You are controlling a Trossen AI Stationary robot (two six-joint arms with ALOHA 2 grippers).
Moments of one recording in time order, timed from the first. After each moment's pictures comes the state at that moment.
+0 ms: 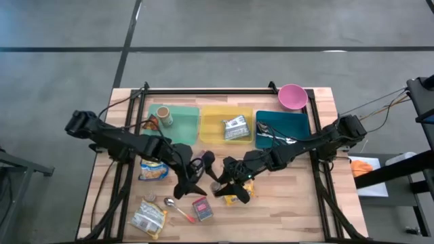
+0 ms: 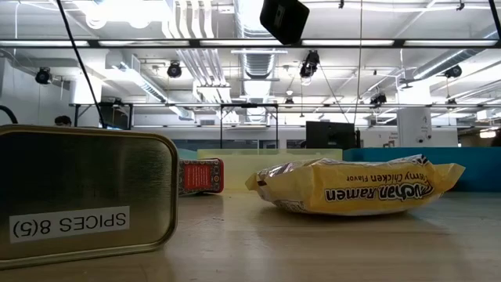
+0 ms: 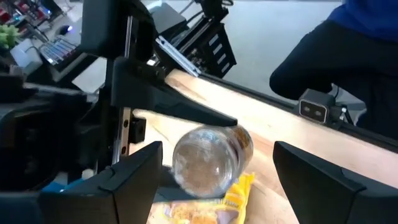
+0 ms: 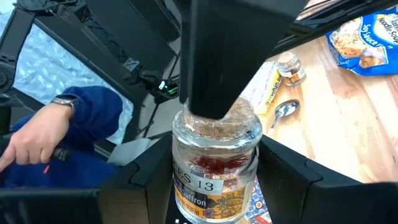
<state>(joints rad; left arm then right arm) -0.30 1.46 1.16 -0.21 0.25 0.61 0.30 1.67 1.09 0.33 -0.19 0.66</state>
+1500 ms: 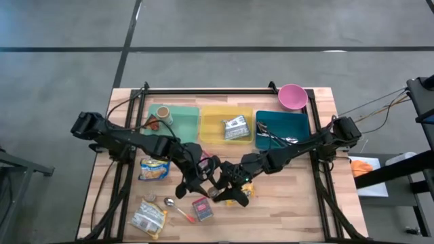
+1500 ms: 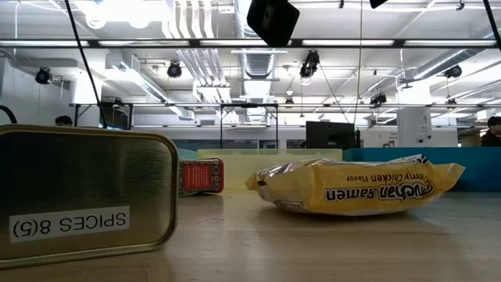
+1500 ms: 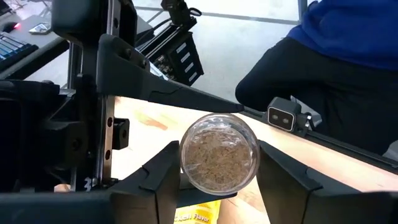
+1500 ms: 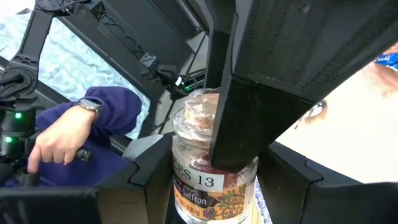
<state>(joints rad) -0.26 1.54 1.17 -0.19 0.46 0.57 0.30 1.73 1.09 0.43 -0.25 0.66</state>
